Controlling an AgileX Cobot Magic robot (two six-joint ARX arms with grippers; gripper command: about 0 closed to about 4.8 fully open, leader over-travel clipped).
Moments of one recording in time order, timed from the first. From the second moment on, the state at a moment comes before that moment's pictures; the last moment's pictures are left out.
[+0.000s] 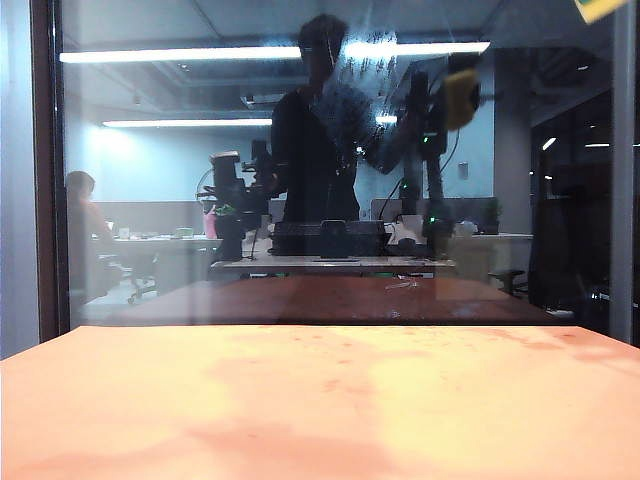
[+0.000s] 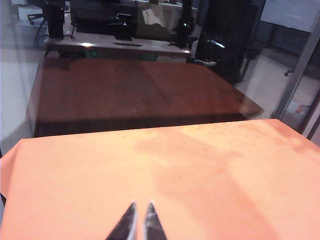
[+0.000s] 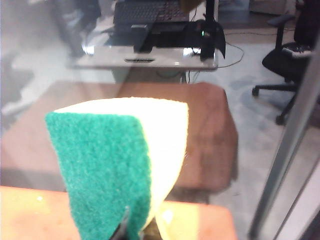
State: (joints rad) left arm 0.01 0.00 0.19 -0.24 0.40 -0.08; right arm 0.00 1.08 1.23 -0.36 -0.18 0.05
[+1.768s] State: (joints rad) left arm 0.01 0.00 0.19 -0.21 0.40 -0.08; right arm 0.40 1.42 0.43 0.48 -0.34 0.46
